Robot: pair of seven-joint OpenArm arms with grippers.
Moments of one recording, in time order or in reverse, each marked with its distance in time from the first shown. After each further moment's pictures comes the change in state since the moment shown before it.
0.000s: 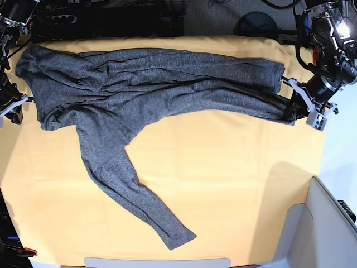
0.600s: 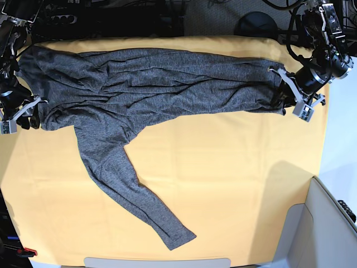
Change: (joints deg) left arm 3.0 1.5 3.7 -0.4 0.2 0.0 0.1; right arm -0.4 -1.9 -4.2 7.5 0.3 0.5 -1.7
